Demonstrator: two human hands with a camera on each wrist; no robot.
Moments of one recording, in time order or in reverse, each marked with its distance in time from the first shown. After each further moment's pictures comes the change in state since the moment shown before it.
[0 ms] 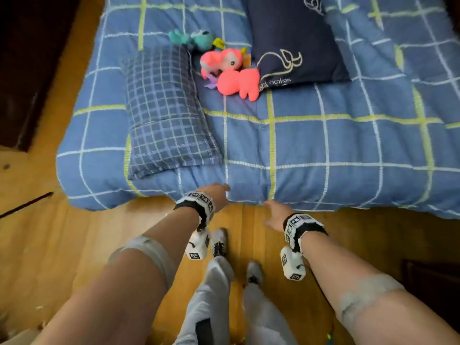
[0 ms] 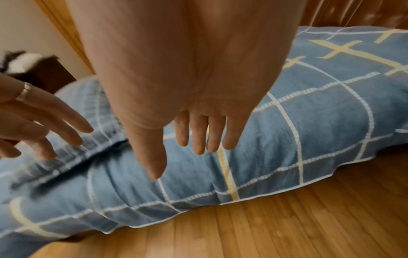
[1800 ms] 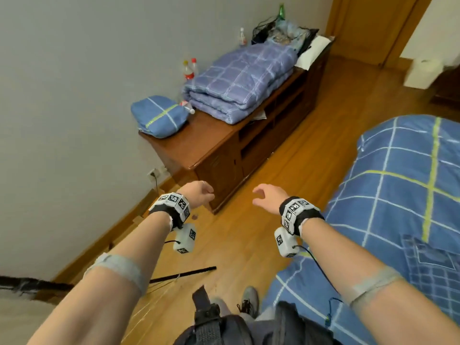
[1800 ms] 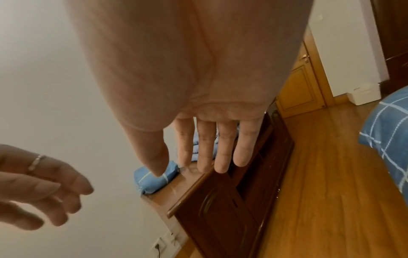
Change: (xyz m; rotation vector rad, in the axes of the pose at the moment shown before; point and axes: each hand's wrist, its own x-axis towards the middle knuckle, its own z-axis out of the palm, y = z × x) left_hand -0.343 -1.042 -0.346 -0.573 0.534 -0.525; right_hand 0.129 -1.196 -0.012 -0.276 0.128 -0.777
